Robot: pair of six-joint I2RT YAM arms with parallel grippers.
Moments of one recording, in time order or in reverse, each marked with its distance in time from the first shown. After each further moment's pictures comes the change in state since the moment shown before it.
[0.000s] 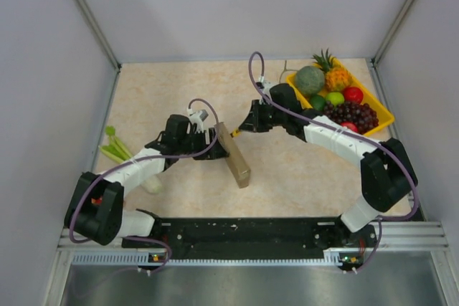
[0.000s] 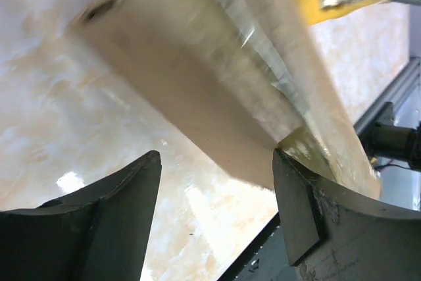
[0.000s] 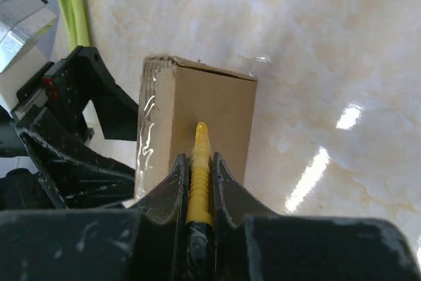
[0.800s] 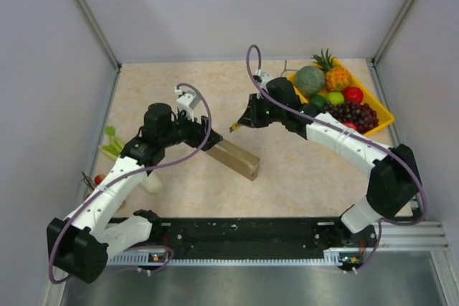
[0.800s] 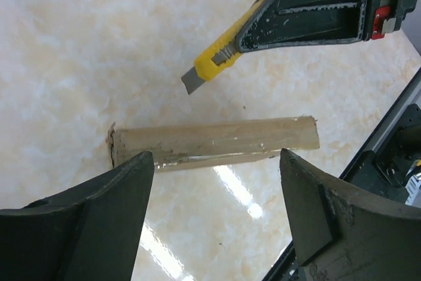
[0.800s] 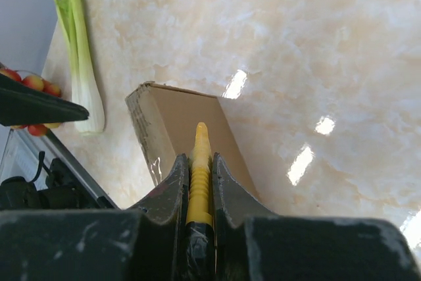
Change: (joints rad) left arm -0.003 -0.291 0.147 -0.163 -0.049 0.250; right arm 0.067 0.000 0.140 -0.128 0.096 -0.040
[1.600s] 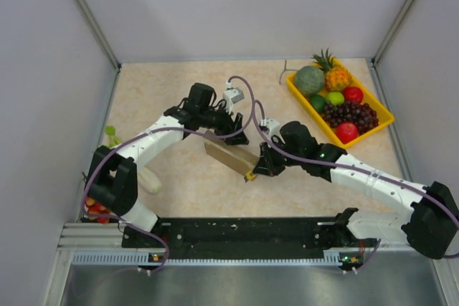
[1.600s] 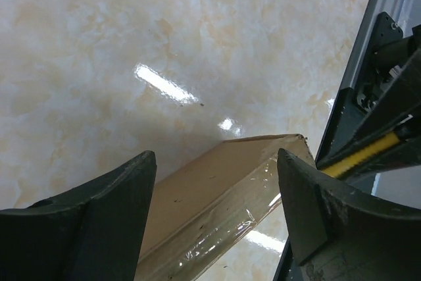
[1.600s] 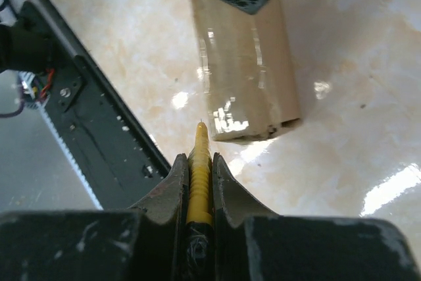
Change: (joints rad) left arm -0.119 0.526 0.343 -0.075 0.256 0.229; right arm 0.134 -0.426 -0.453 -0.064 -0.102 -0.161
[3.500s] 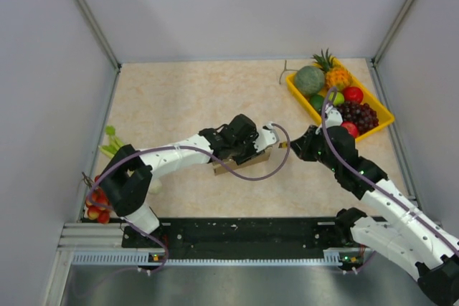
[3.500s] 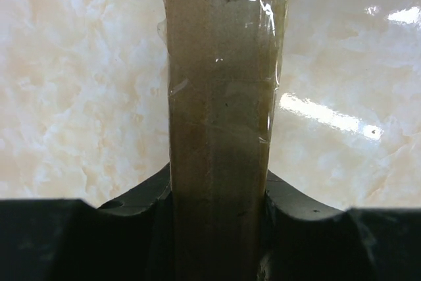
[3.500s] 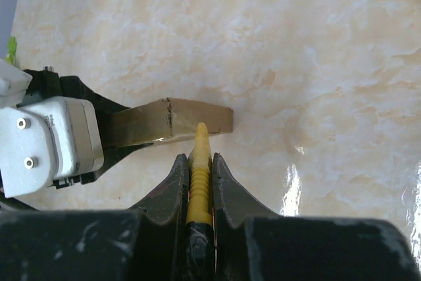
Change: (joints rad) left arm -0.365 0.081 -0.027 -0.063 -0.643 0.352; right arm -0.237 -0.377 -0.142 -0.022 0.443 0.280
